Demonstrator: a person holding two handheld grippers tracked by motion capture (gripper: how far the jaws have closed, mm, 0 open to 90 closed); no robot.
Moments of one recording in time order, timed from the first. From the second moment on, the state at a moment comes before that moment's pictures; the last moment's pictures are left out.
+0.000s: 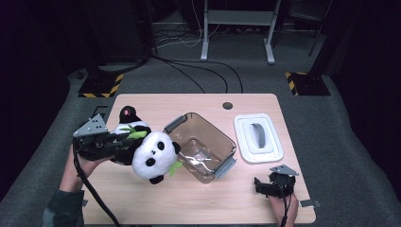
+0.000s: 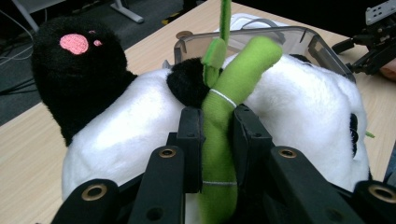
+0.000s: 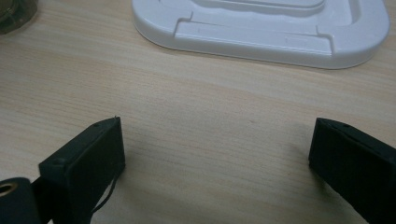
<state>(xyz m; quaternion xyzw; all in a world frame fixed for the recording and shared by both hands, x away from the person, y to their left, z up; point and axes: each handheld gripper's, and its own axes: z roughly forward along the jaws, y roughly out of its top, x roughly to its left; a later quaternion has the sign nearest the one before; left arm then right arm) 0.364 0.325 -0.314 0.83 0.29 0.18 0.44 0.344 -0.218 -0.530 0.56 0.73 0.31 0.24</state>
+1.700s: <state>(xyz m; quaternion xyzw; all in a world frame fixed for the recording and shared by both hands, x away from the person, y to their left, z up) 0.434 0.233 -0.292 0.85 0.22 0.11 0.47 0.344 -0.219 -0.530 0.56 0.73 0.31 0.24</state>
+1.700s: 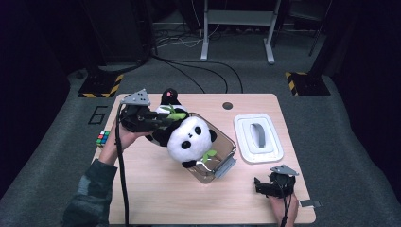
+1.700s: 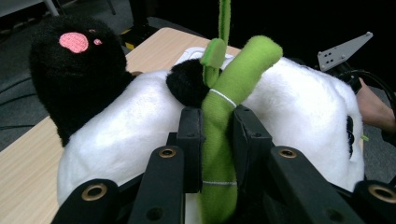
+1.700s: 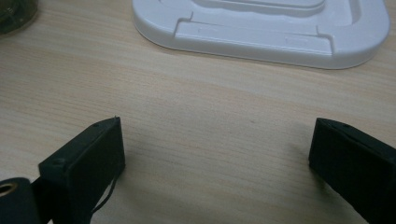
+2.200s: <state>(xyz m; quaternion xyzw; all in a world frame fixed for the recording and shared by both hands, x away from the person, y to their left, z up) 0.453 0.212 -0.301 0.85 0.20 0.08 0.48 0.344 -0.219 -0.530 0.56 0.73 0.31 0.24</state>
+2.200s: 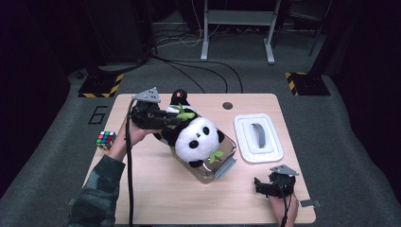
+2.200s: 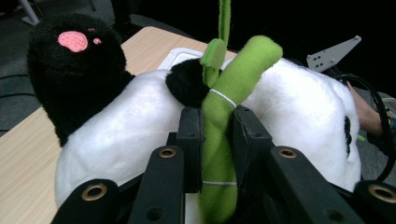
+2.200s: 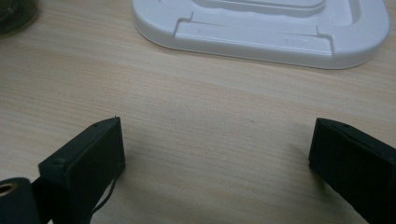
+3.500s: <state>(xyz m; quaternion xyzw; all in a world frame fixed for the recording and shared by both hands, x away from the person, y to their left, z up) 0.485 0.181 -0.345 0.86 0.20 0.02 0.47 0.344 -0.219 -0.530 0.56 0.73 0.31 0.24</state>
